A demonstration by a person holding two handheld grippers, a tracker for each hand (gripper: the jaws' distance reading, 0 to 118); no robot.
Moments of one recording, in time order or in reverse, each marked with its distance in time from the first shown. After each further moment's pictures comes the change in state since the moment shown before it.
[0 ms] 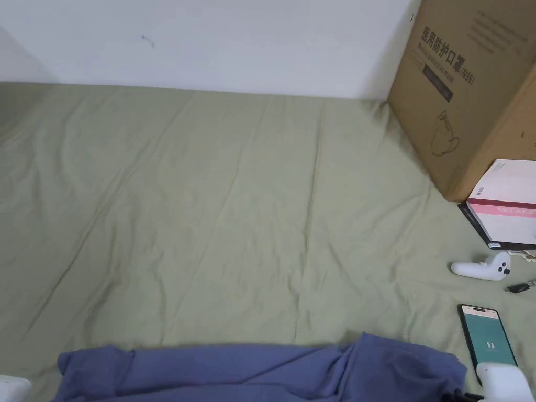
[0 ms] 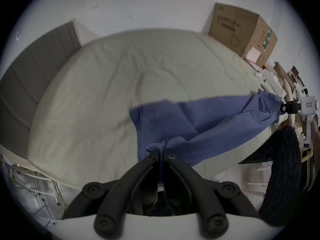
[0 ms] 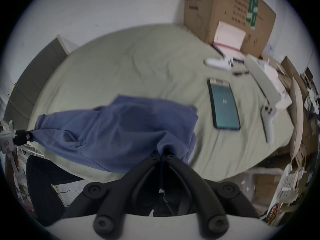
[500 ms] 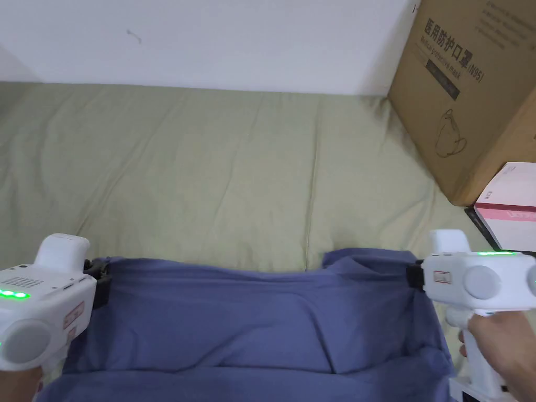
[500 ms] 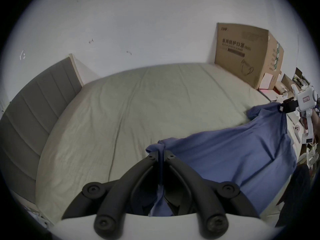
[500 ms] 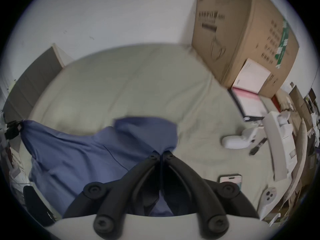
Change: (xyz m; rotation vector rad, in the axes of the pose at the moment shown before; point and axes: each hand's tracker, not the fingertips) left arm 0.009 0.189 -0.054 0.349 0.104 -0.070; right arm -0.005 0.217 -0.064 0.220 0.011 0.099
